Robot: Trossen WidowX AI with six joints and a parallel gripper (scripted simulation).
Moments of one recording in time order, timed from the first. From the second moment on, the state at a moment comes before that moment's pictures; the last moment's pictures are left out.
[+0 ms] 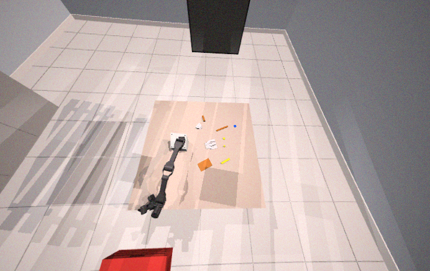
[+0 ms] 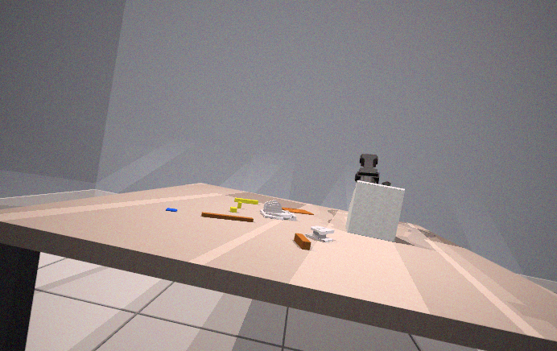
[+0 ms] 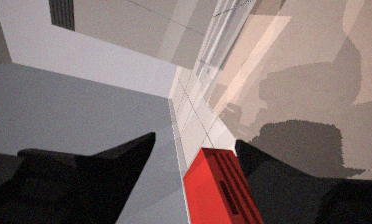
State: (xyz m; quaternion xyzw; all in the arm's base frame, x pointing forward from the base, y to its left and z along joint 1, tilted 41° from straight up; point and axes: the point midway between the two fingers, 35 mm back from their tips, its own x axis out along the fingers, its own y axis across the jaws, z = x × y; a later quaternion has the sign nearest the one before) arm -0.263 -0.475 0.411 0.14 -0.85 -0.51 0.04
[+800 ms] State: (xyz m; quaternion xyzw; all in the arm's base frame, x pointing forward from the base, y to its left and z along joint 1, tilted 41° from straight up) arm -0.156 -0.526 0.405 0.25 -0.79 -0.54 0.12
